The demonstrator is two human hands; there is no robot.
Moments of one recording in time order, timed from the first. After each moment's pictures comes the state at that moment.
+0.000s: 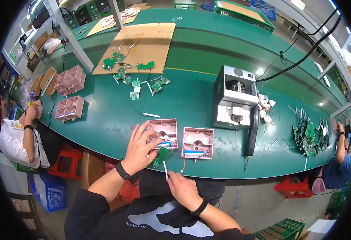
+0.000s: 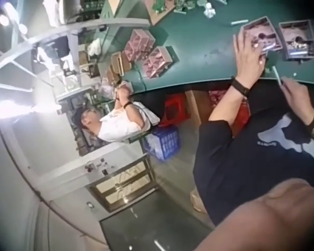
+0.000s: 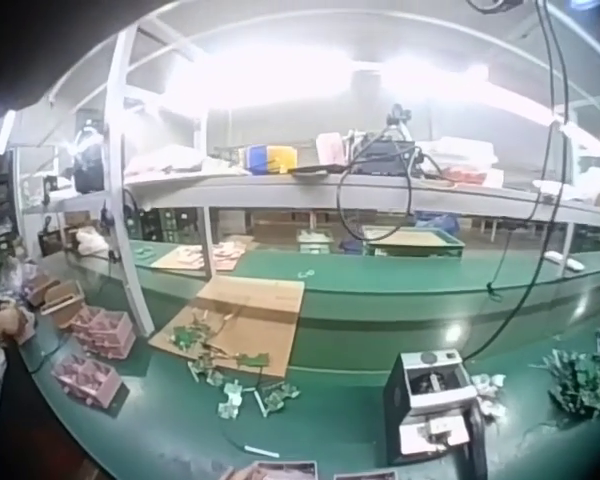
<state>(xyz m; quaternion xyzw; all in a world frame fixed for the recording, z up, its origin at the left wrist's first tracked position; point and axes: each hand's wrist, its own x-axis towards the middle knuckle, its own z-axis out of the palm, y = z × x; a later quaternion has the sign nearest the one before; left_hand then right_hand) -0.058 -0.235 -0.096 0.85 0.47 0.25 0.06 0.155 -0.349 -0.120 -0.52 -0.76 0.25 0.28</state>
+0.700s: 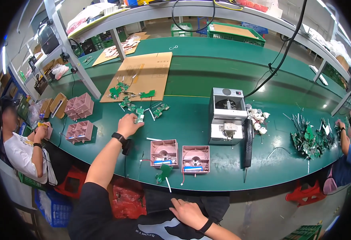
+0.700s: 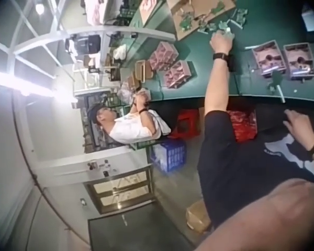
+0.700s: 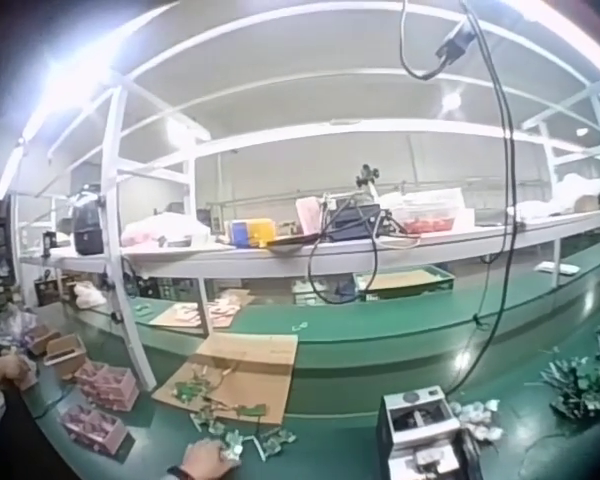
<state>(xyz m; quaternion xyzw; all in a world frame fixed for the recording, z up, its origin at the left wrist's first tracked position) -0.139 -0.056 -0.109 0.73 0.66 0.18 -0.07 0.175 -0.385 -0.125 -0.47 -0.83 0.25 0.16</state>
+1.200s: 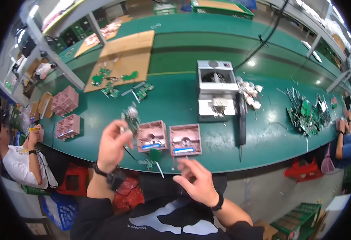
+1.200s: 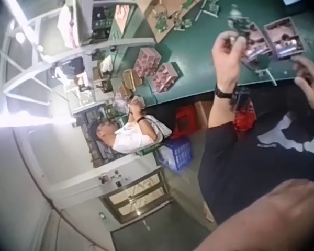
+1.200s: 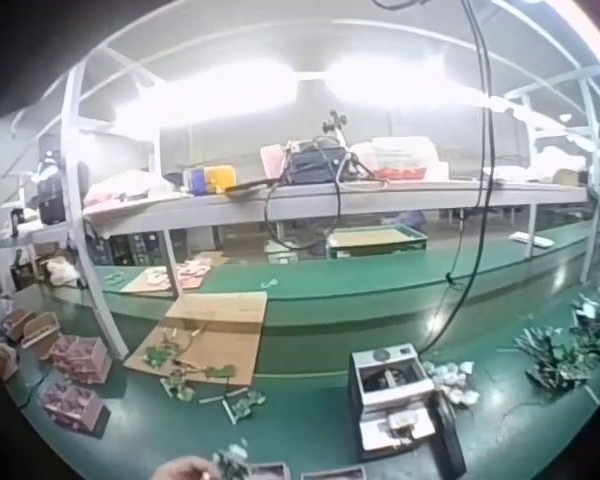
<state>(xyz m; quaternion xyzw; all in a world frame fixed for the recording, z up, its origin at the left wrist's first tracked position) -0.050 -0.214 -0.007 0.48 0.38 0.49 0.62 0.214 -0.342 -0.053 -0.54 -0.58 0.43 0.43</state>
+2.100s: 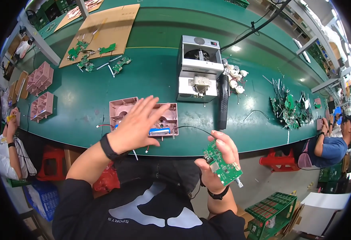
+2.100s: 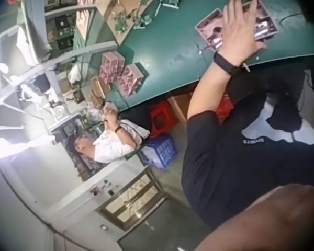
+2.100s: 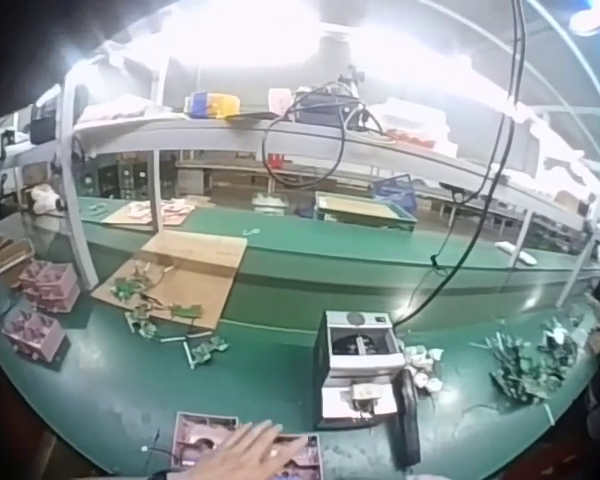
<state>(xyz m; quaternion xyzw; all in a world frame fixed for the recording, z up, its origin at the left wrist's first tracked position) 0.042 -0.206 -0.055 0.92 0.33 0.17 0.11 0.285 -0.337 -0.044 -0.46 -0.64 0.08 0.61</state>
